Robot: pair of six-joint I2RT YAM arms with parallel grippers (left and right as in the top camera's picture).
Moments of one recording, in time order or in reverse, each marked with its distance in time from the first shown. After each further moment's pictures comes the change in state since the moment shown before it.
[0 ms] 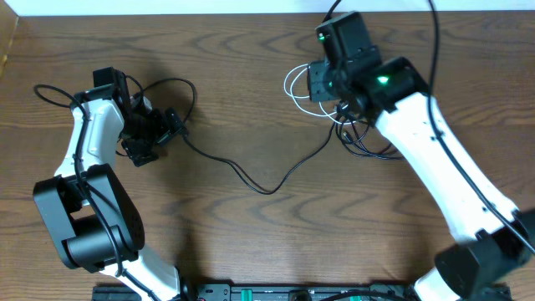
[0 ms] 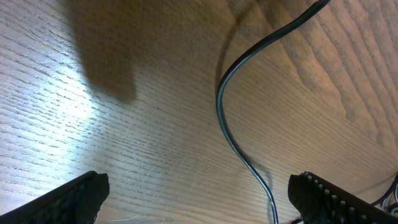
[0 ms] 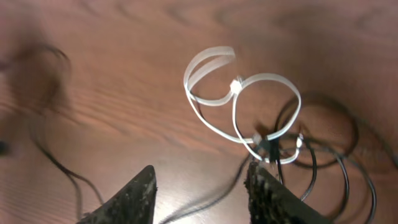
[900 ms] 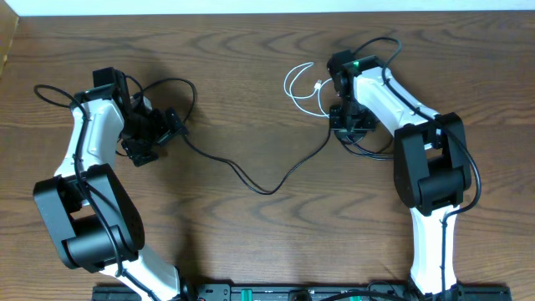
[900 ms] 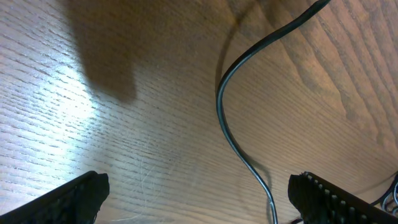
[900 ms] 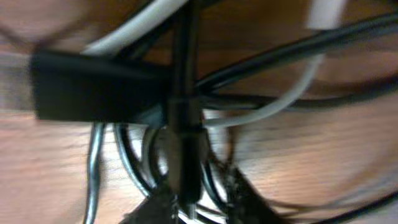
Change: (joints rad) left arm 0.000 0.000 0.000 0.001 0.000 0.000; right arm -0.188 0.500 -0.018 -0.190 -0.109 0.066
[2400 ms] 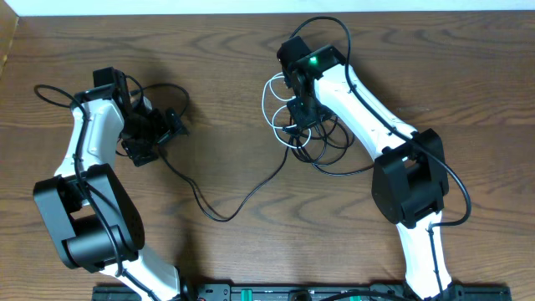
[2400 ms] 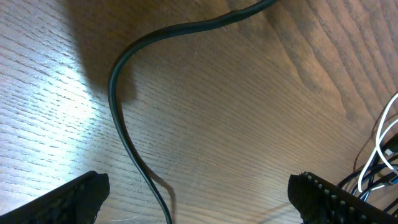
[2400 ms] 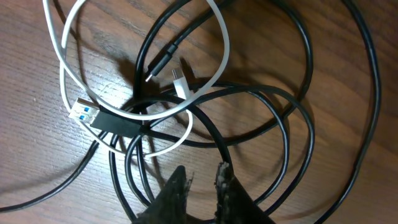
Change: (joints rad) left arm 0.000 0.000 0.000 0.000 0.000 0.000; right arm 0.209 -0.014 0.260 -0.128 0.087 -0.299
